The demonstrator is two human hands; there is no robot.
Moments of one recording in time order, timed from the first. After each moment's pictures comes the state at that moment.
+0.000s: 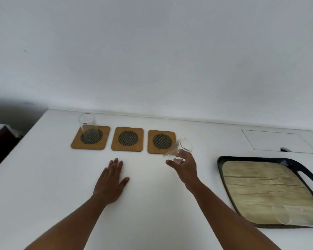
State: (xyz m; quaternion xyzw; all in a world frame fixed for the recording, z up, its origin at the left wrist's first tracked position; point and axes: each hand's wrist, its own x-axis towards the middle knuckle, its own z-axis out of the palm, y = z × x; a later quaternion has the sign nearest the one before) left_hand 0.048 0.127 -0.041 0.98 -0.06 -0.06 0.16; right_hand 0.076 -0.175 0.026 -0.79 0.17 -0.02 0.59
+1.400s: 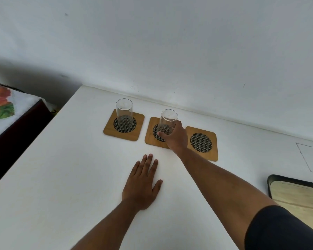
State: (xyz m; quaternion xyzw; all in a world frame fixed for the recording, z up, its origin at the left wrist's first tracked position) left_hand 0.043 0.134 -0.041 0.98 -0.07 -0.02 0.17; right_hand 0.227 0.010 0.006 -0.93 0.05 0.00 0.37
